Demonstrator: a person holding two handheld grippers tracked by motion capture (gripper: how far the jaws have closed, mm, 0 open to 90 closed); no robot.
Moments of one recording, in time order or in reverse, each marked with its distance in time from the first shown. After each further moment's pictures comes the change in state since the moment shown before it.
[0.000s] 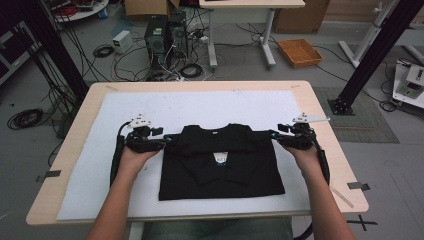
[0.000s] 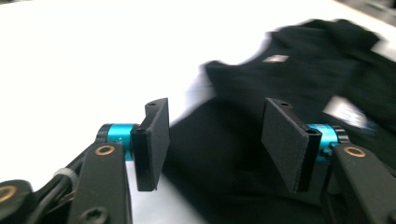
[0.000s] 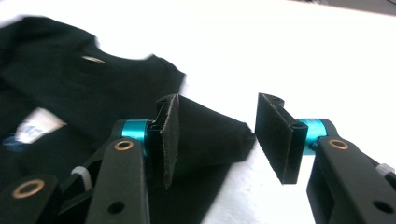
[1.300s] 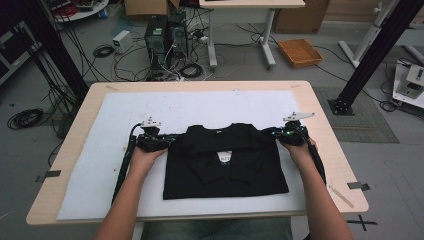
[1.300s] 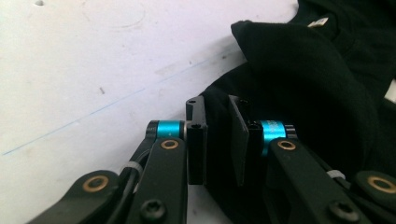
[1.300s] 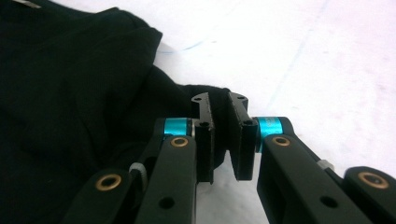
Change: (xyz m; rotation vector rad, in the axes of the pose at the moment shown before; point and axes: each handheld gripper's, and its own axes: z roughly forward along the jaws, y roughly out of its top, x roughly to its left) left arm -0.001 -0.013 0.040 0.084 -0.048 -0.055; right arm -0.020 -0.006 0.037 0.139 -0.061 -0.068
